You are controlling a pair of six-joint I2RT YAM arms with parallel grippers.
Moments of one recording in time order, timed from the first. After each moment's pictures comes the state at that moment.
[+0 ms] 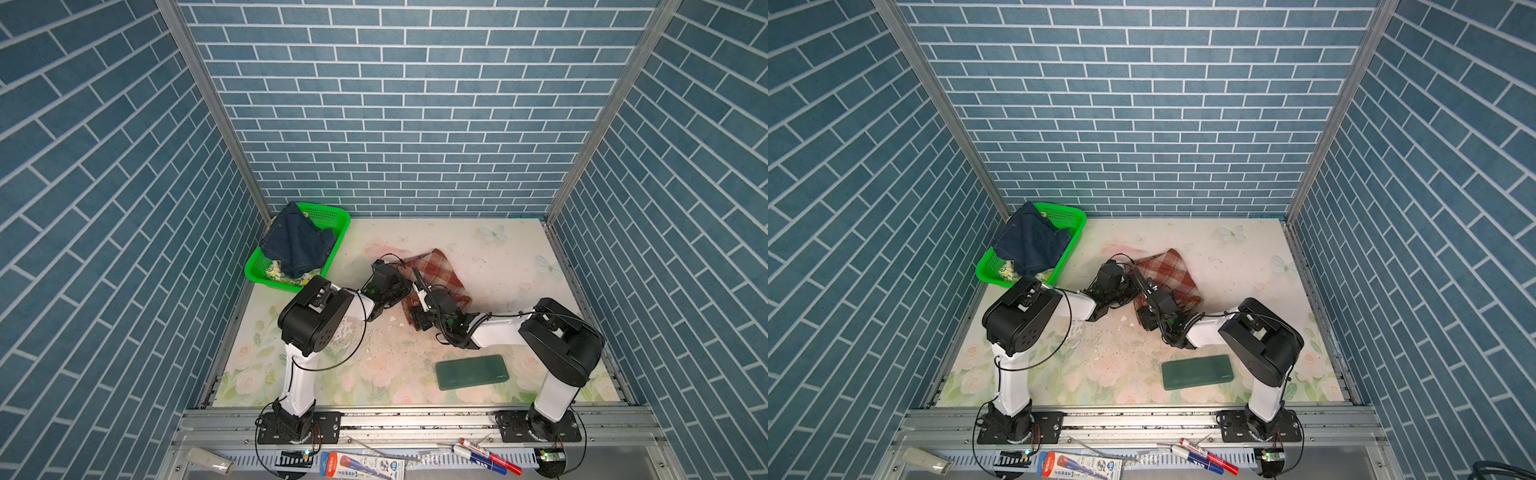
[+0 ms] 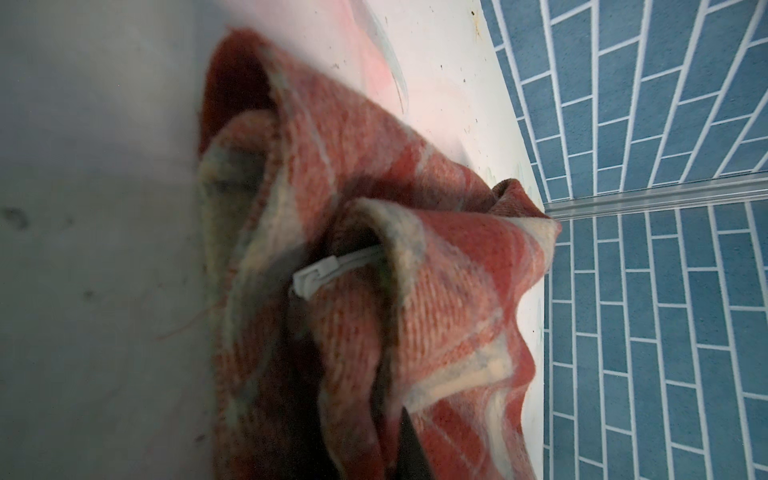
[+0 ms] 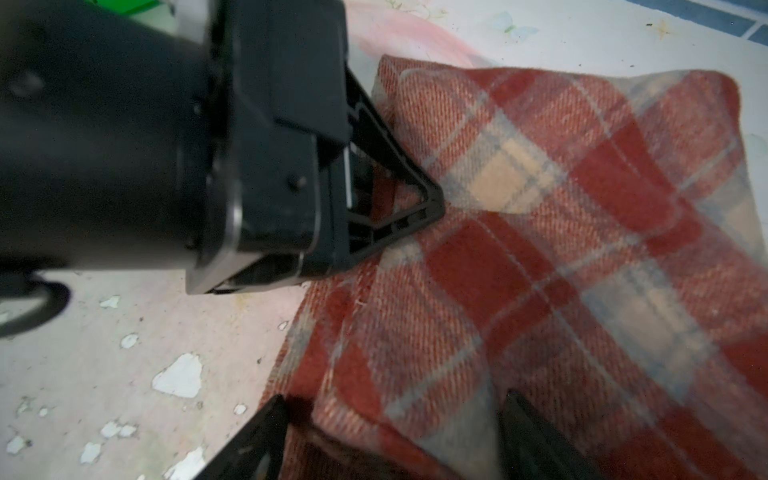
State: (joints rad) left arm -0.56 2.03 0.95 0.53 0.15 -1.13; right arm 0.90 1.79 0.75 0.38 0.25 0.14
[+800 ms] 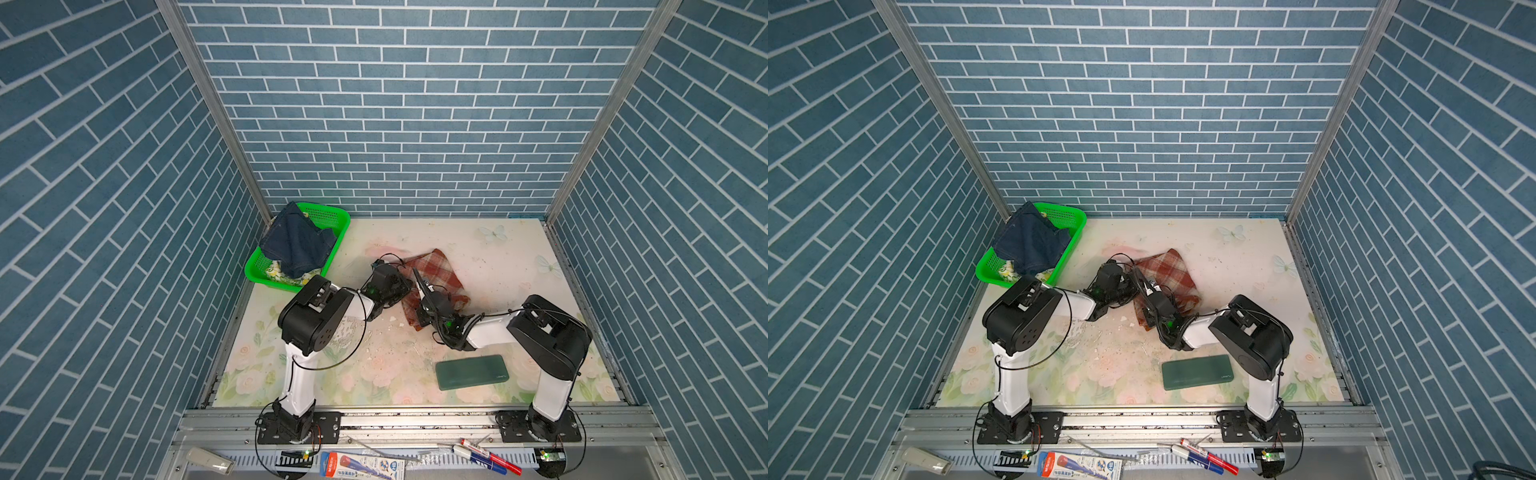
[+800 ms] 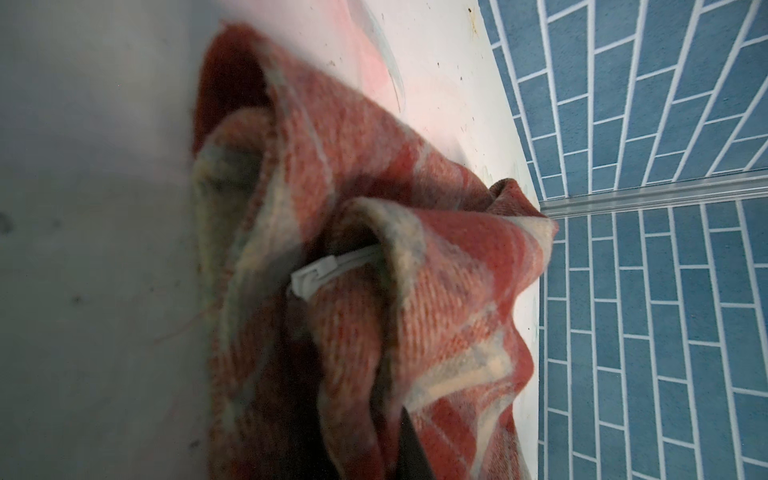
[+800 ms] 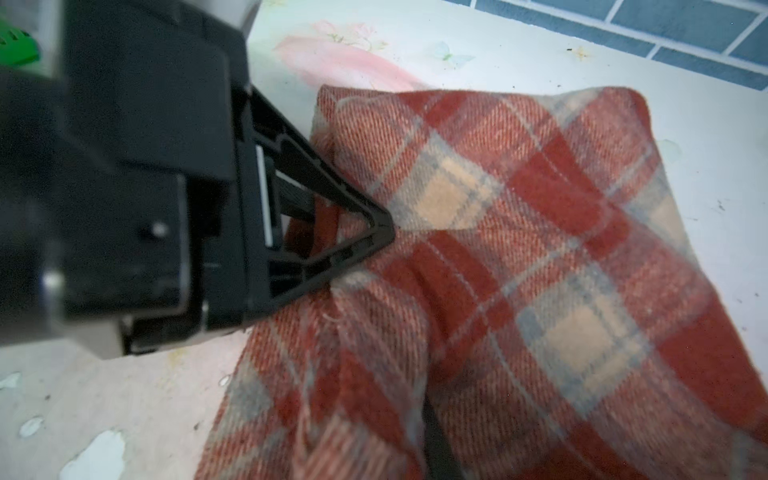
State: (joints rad) left arm -0.56 2.04 0.96 0.53 0.17 -1.13; right arm 0.89 1.82 0.76 0.46 0.37 0.18
